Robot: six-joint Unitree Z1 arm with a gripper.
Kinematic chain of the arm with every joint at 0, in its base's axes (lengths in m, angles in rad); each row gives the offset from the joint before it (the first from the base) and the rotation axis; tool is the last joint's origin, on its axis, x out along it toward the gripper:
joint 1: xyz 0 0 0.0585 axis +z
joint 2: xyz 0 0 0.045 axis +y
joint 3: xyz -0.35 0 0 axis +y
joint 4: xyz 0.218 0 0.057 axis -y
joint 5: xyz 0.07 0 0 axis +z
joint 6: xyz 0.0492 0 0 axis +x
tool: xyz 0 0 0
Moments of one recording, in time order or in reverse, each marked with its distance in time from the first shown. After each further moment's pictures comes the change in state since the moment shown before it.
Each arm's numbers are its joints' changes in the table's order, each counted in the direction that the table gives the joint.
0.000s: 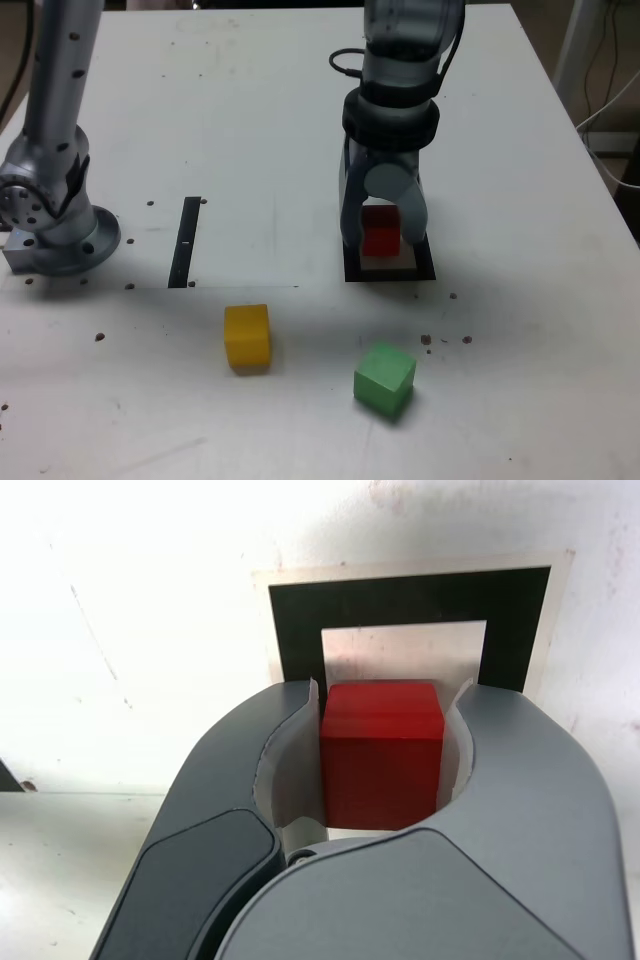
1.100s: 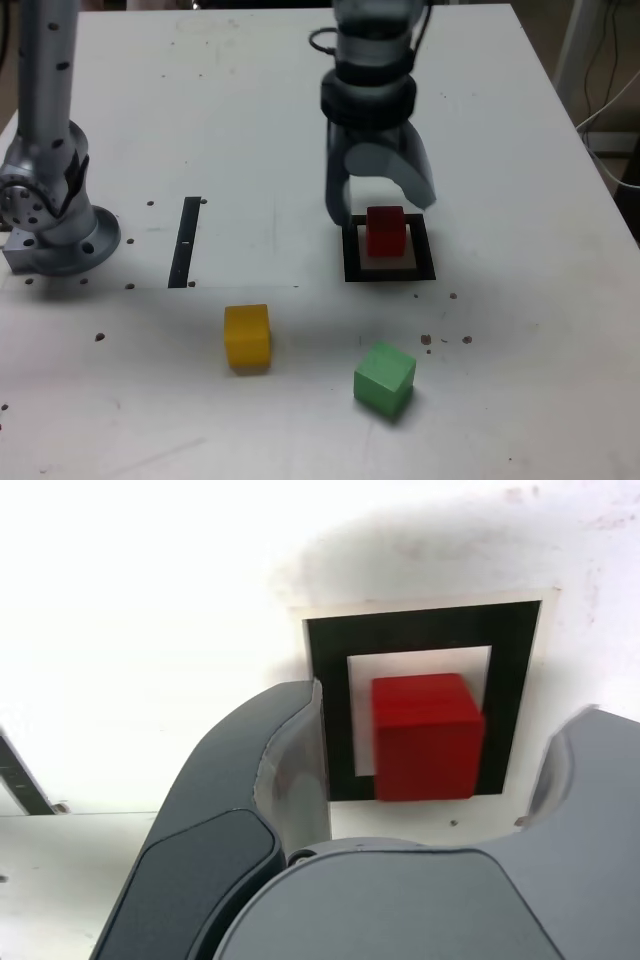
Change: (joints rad) arm 0.017 -0.137 0.116 0.047 0.050 0.017
